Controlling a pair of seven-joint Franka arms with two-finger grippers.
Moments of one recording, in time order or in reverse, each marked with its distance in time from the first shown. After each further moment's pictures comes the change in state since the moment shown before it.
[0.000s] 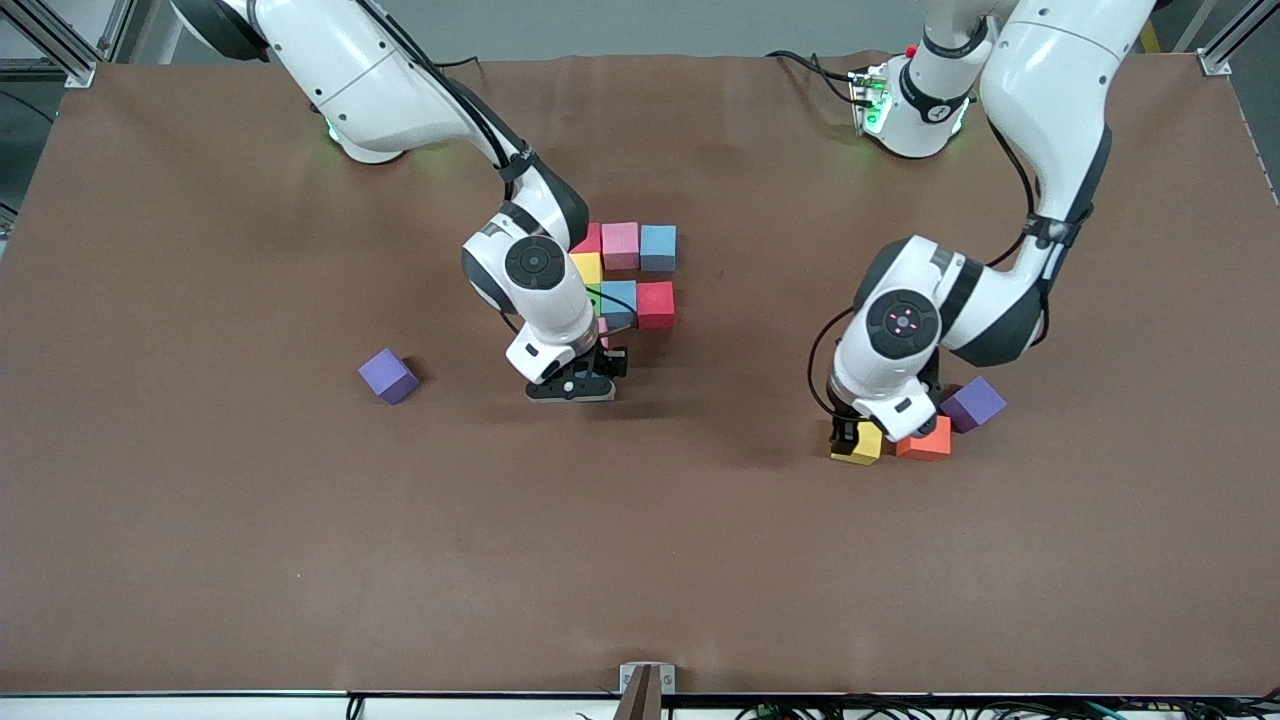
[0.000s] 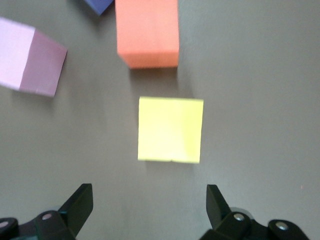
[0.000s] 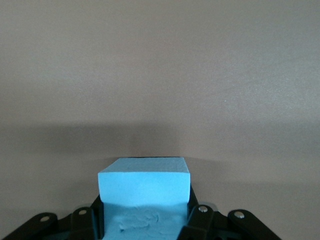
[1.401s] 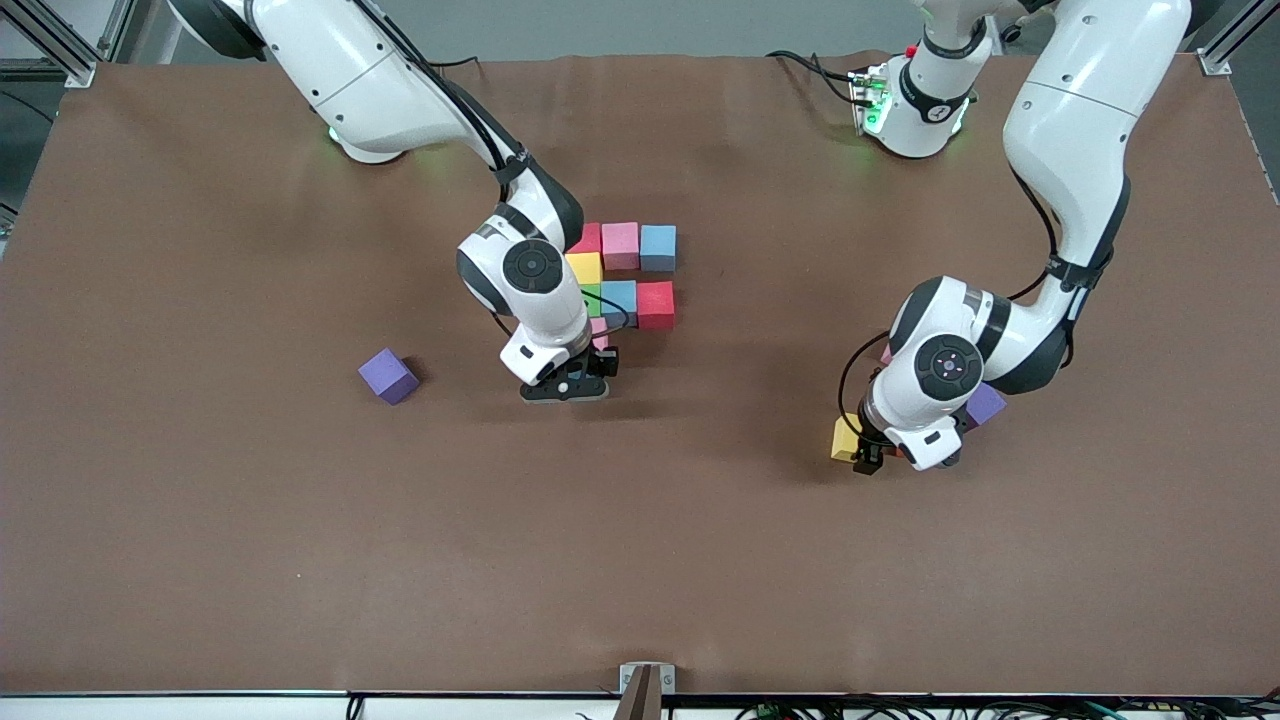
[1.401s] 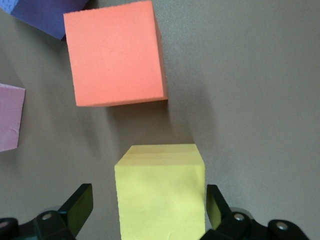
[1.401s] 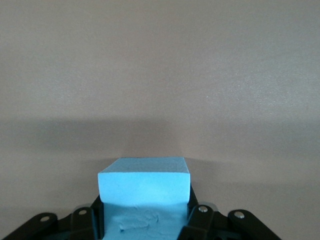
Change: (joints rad) left arm 0.085 0.096 0.000 -0.010 0.001 0.103 0.153; right arm -0.003 -0.006 -0.010 -0.019 -0.013 -0.029 -0.013
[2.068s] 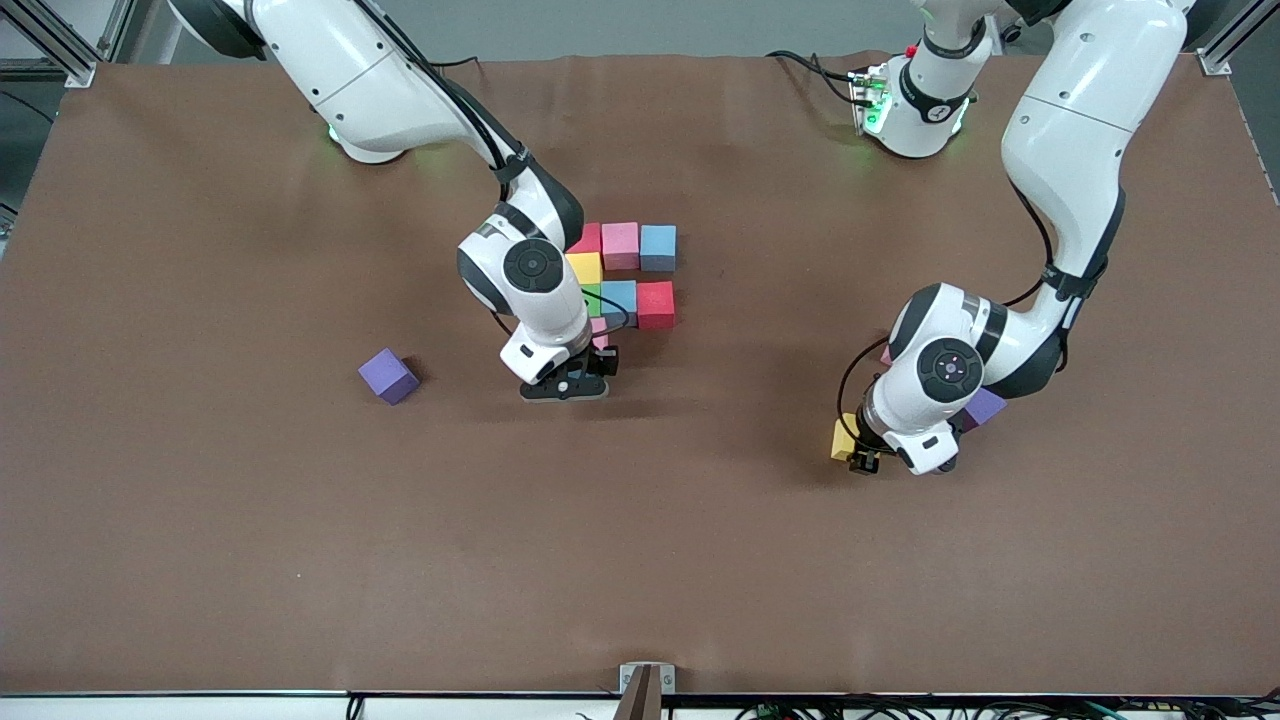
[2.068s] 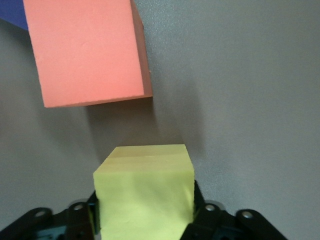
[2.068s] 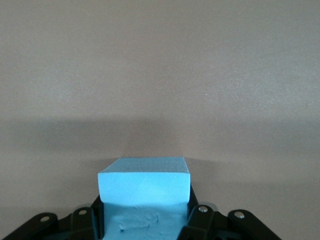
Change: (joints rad) left arm 0.005 0.029 -0.001 -0.004 0.000 0.077 0.021; right arm 0.001 -0.001 0.000 -0.001 0.000 -0.001 0.013
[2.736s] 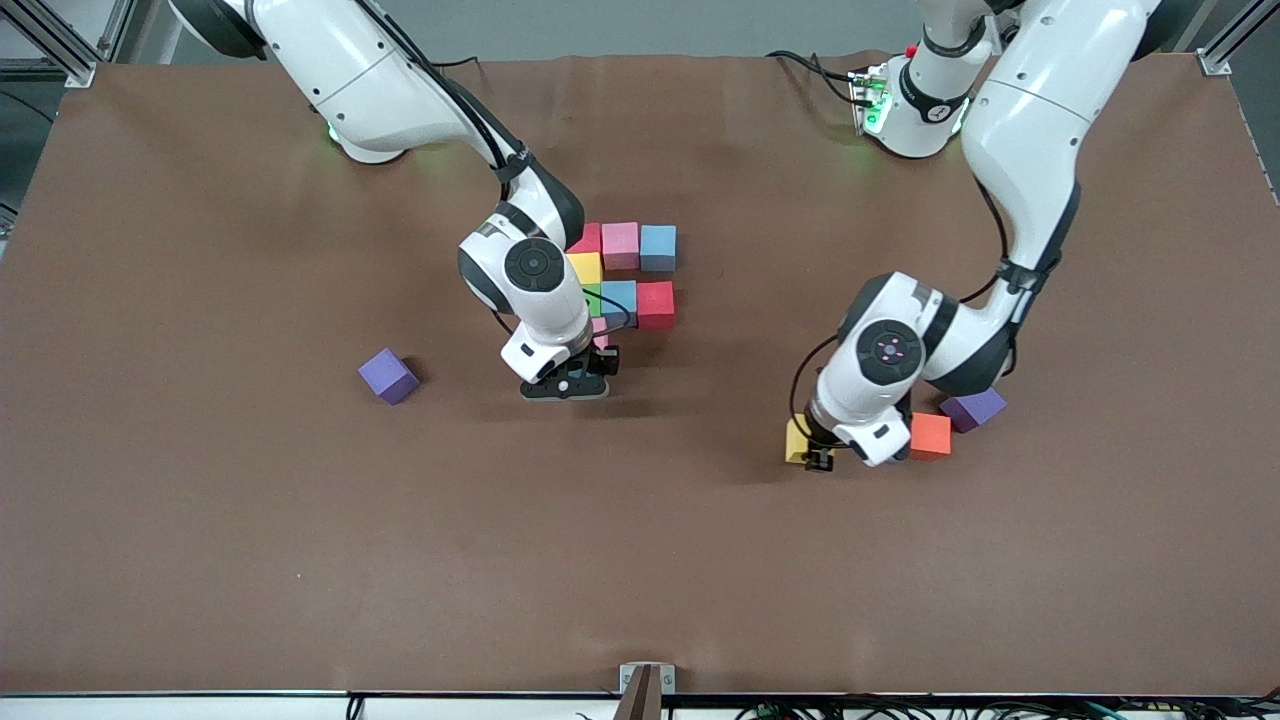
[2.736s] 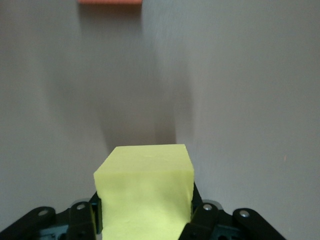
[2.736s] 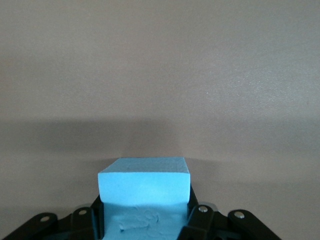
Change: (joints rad) left arm -0.145 0.024 -0.013 0.119 0.000 -0.052 -0.277; right arm 0.002 0.000 0.001 0.000 0.000 0.000 0.006
